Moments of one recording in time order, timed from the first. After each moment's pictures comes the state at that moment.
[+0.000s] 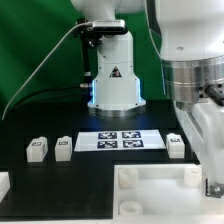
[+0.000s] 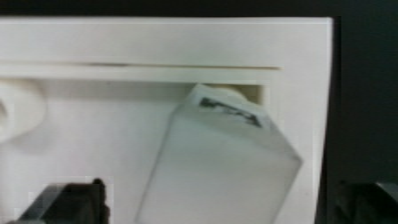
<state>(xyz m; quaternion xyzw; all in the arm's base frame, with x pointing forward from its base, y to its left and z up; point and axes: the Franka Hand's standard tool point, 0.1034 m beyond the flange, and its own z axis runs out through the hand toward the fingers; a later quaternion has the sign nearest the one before) 0.626 0.103 0.076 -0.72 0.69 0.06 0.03</state>
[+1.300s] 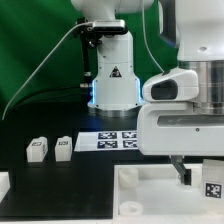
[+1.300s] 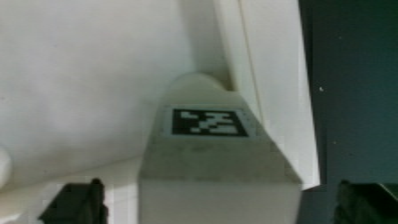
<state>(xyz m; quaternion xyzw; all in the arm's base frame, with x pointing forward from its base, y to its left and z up) 0.633 0.117 0.067 -0.99 0.13 -0.02 0.03</state>
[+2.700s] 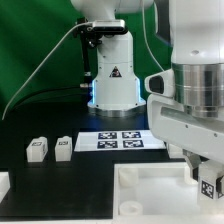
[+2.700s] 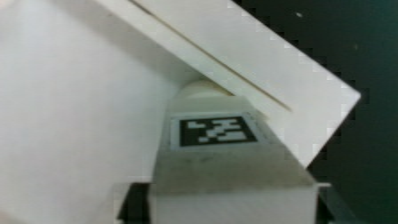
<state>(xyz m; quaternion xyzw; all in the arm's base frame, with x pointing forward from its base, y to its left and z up) 0.632 0.108 0.066 -0.81 0.59 0.04 0.04</state>
